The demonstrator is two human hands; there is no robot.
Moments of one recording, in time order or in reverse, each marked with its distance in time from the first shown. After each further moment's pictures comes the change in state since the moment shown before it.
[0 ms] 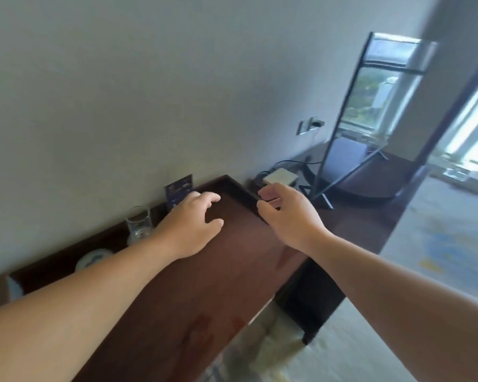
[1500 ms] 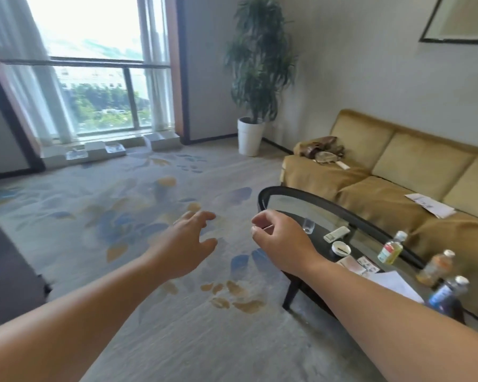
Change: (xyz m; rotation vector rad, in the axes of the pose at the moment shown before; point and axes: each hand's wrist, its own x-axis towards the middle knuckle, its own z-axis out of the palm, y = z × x) left_hand 0.025 0.764 0.509 -0.140 -0.771 1.218; right_hand -0.387 0.479 -0.529 -0.212 0.888 0.989
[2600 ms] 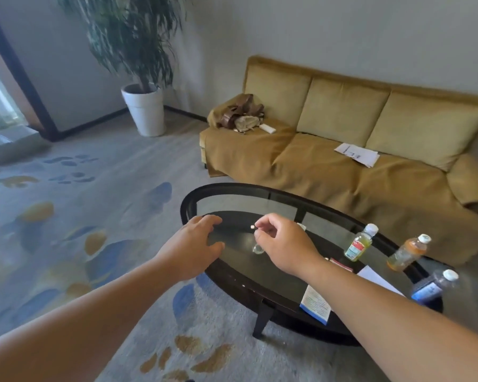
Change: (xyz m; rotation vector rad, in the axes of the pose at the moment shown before) left_hand 0.500 0.056 0.193 -0.066 -0.399 0.278; right_hand 0.336 0.286 -0.084 0.029 0.230 0.491
